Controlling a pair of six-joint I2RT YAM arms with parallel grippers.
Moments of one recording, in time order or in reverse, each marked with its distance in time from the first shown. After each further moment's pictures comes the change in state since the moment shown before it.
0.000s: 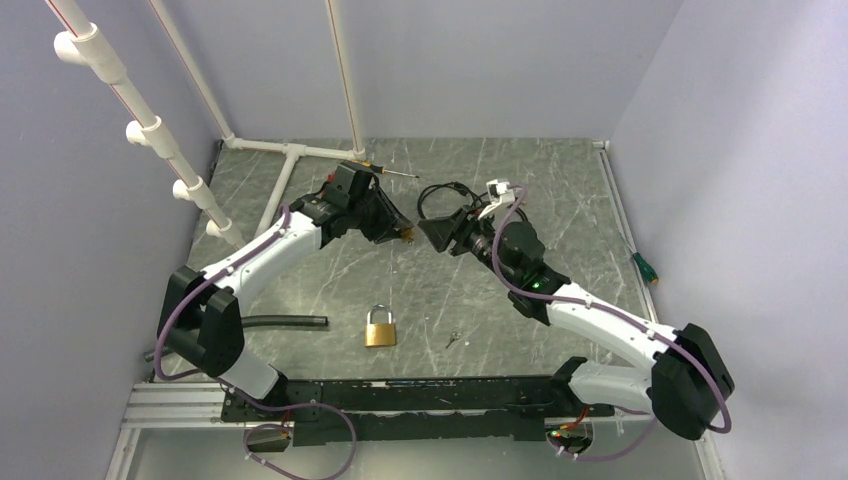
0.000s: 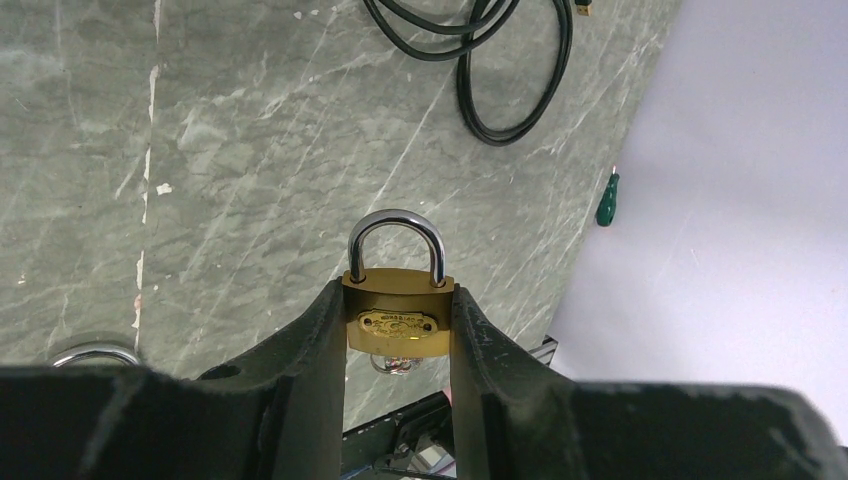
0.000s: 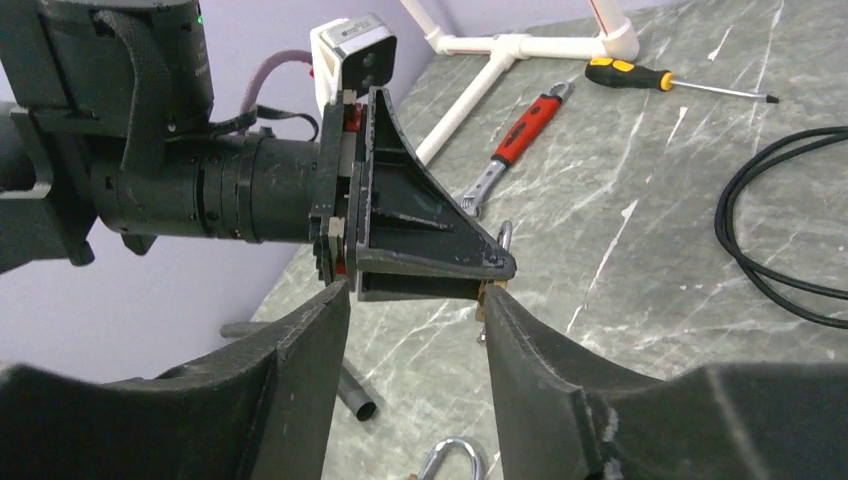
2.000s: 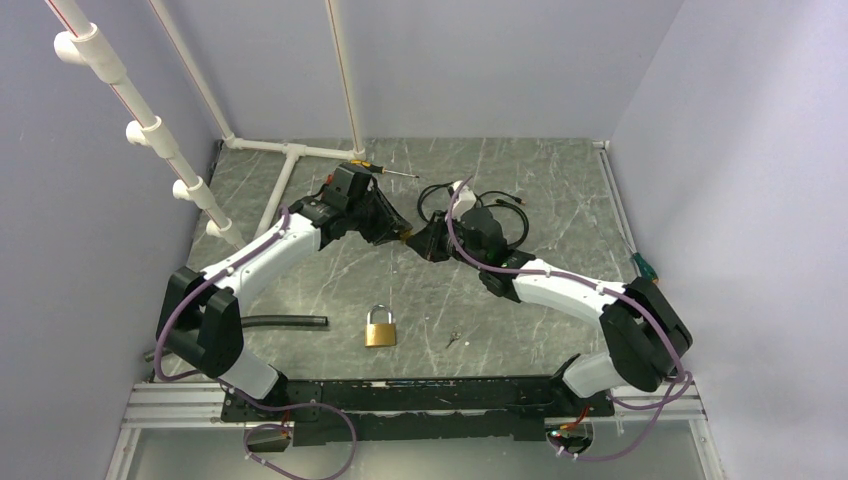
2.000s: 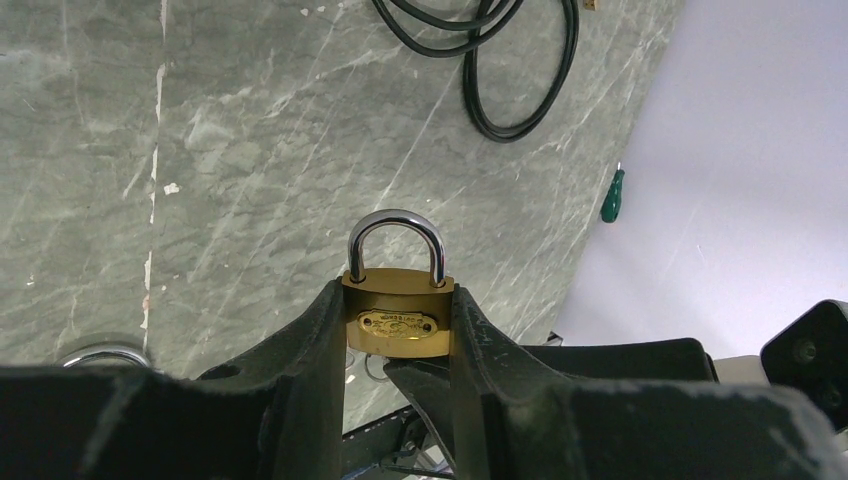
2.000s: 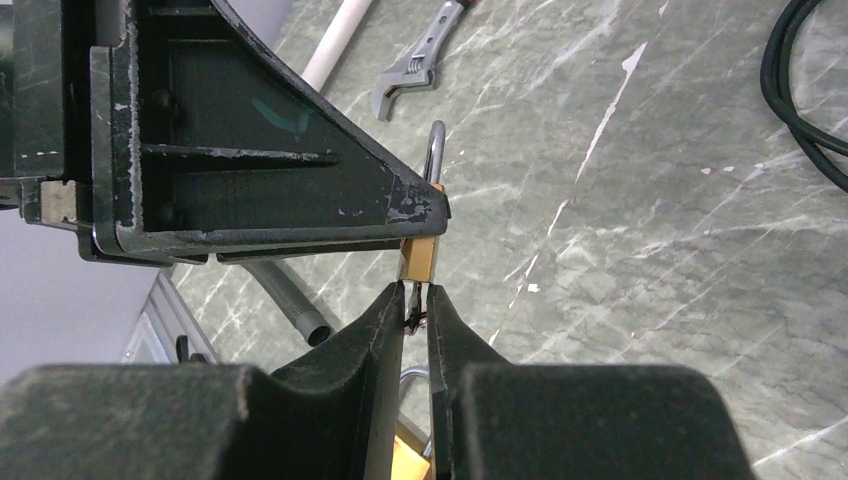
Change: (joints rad) left arm 0.006 -0.006 -0.023 0.016 0.015 0.011; right arm 0.000 0.276 0.132 -0.172 -0.113 0.018
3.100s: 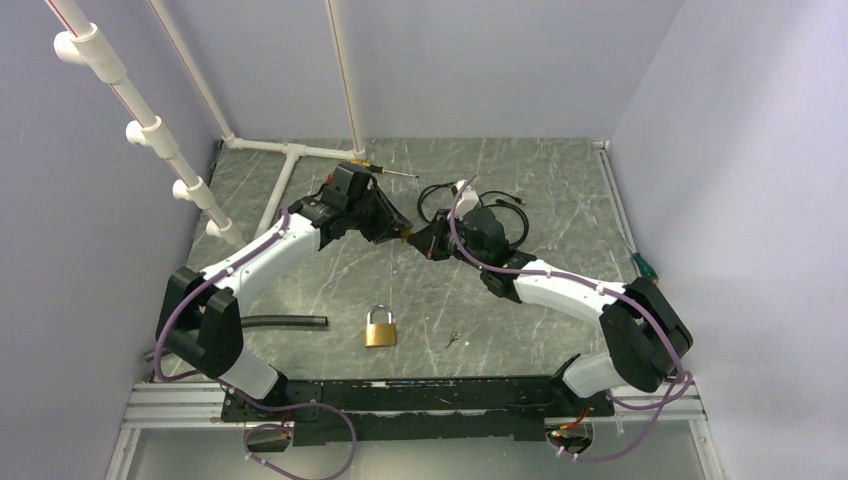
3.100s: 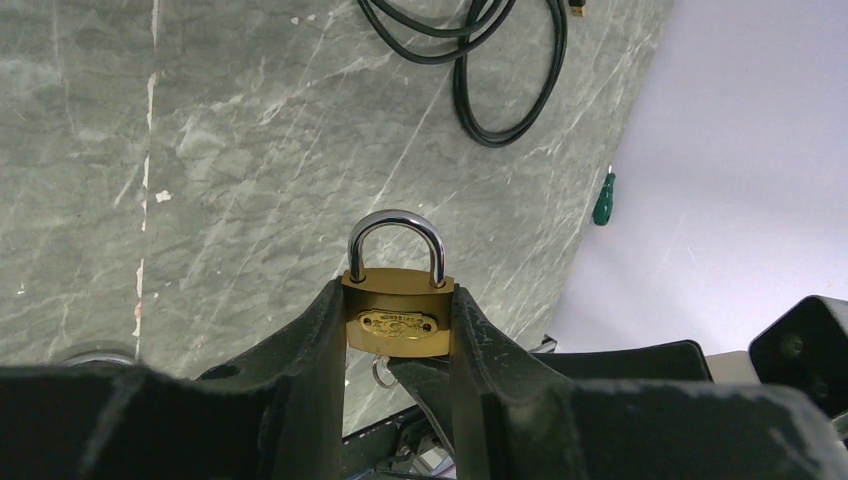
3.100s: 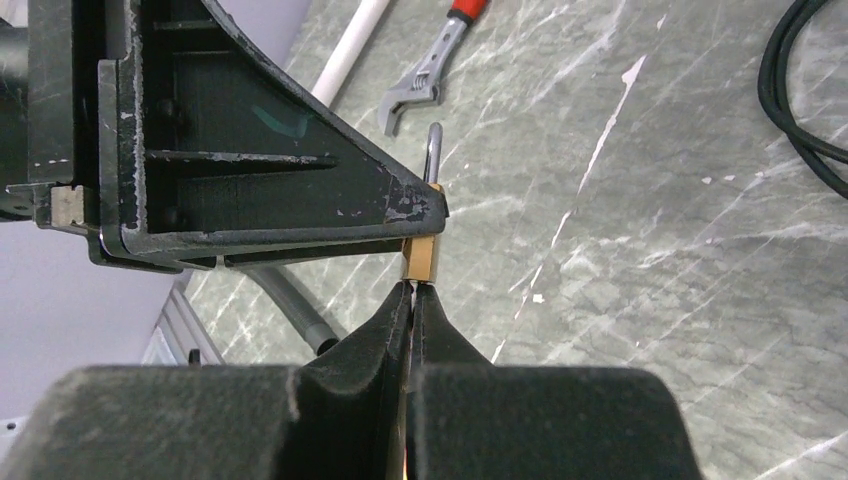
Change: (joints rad) left arm 0.000 -0.001 -0.002 0.013 -0.004 -0.003; right arm -0.002 0.000 -0.008 0.024 -0.007 0.025
